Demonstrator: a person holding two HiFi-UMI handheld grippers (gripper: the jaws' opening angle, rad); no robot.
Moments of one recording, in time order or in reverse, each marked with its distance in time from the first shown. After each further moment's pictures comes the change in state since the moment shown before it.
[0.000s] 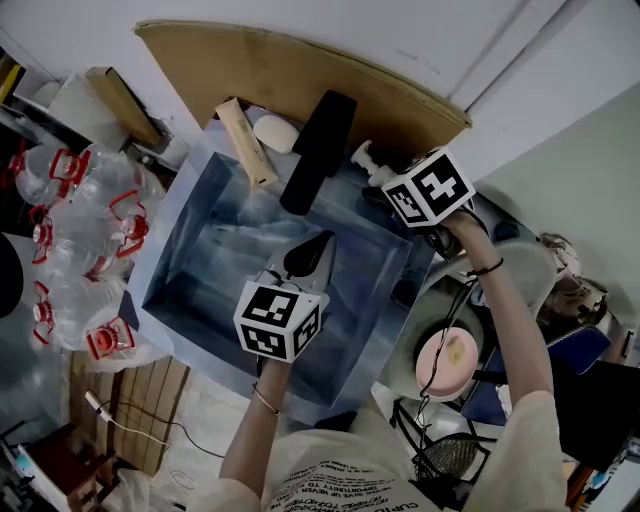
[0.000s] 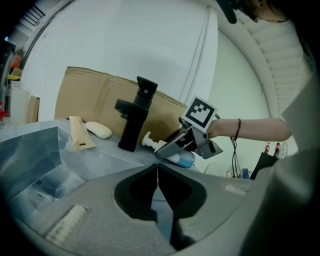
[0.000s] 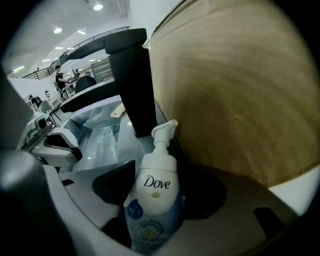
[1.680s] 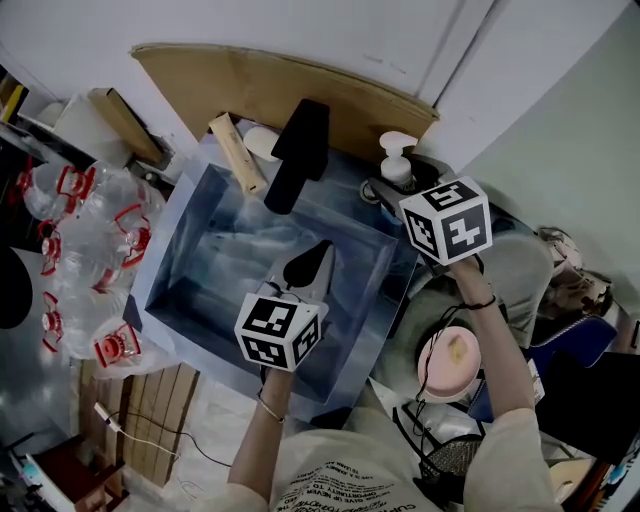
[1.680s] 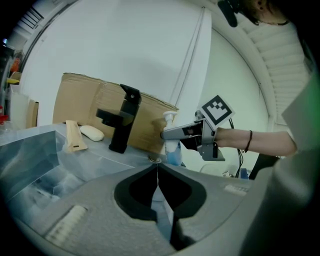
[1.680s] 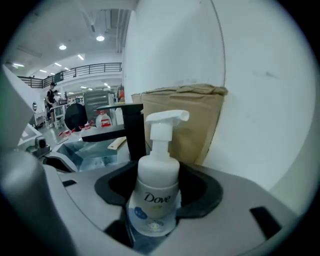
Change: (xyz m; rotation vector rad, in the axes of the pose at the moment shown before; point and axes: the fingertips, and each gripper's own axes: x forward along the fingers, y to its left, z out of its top) left arm -0.009 -0.033 0.003 0.023 -0.017 -0.002; right arm -0.084 -0.012 0.013 0.108 -0.424 -0.184
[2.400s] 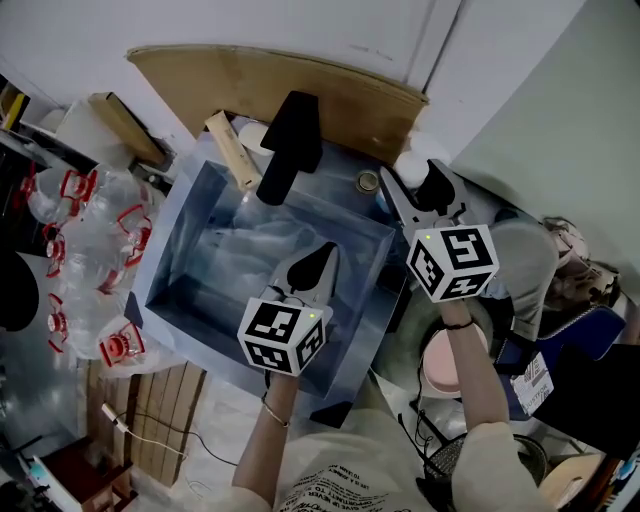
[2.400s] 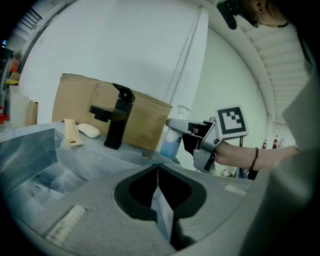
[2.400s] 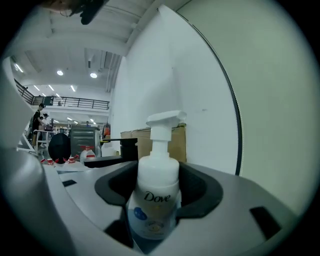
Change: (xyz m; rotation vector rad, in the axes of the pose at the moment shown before) left arm -0.005 -0.021 -0.009 0.009 0.005 -0.007; right arm -0.058 -0.005 0.013 0.149 -0.482 -0.170
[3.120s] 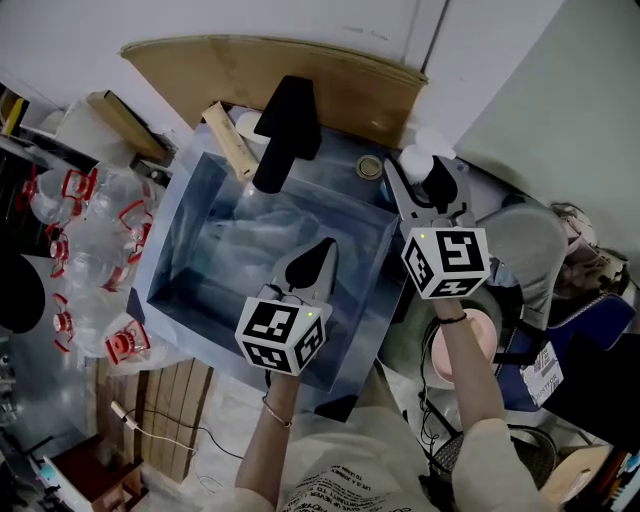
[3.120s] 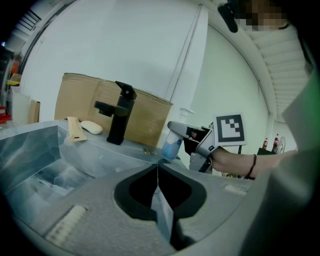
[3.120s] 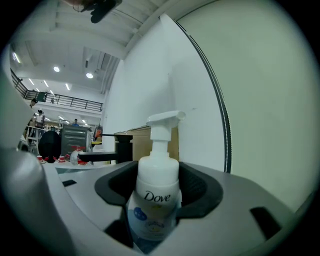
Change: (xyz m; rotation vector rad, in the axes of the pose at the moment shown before) left arm -0.007 0.001 -0.012 0.002 0.017 0.015; right arm -0.010 -0.006 -0.015 -0.012 -0.073 -0.104
